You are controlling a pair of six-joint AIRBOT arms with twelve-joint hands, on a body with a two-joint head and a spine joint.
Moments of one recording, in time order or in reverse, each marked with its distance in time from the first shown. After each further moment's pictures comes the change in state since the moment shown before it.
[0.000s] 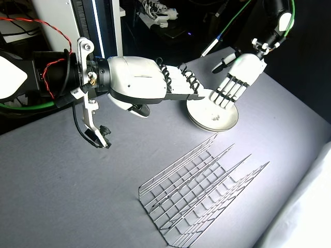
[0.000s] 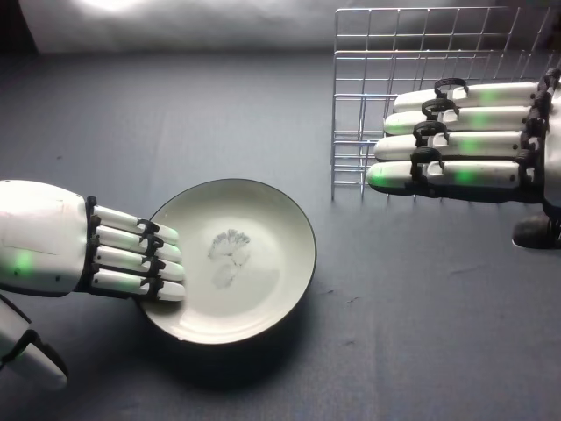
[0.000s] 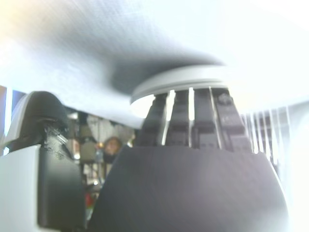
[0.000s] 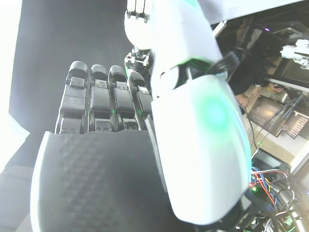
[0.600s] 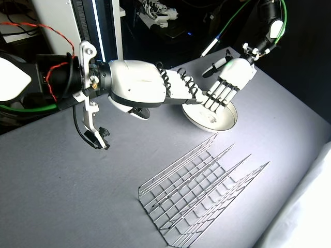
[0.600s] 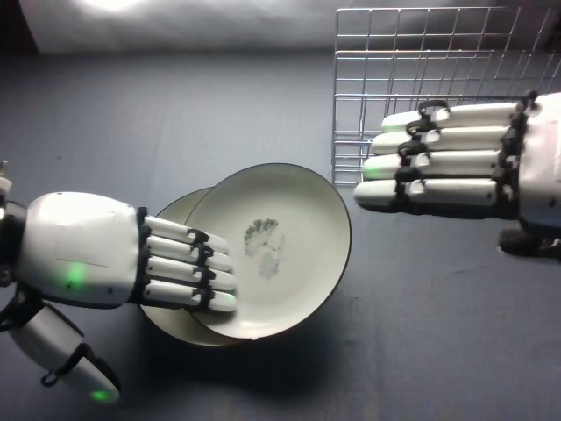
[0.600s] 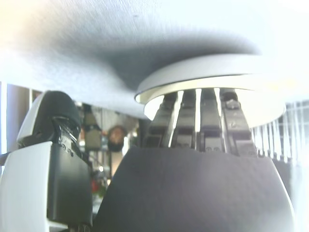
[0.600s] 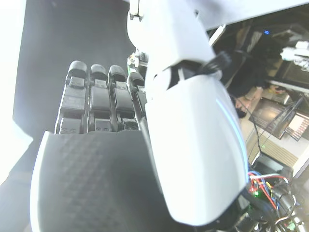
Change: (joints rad) left arm -0.022 -0.046 -0.066 -0.027 0.032 0.023; right arm -0.014 -0.049 0.002 0.004 -0.048 0.000
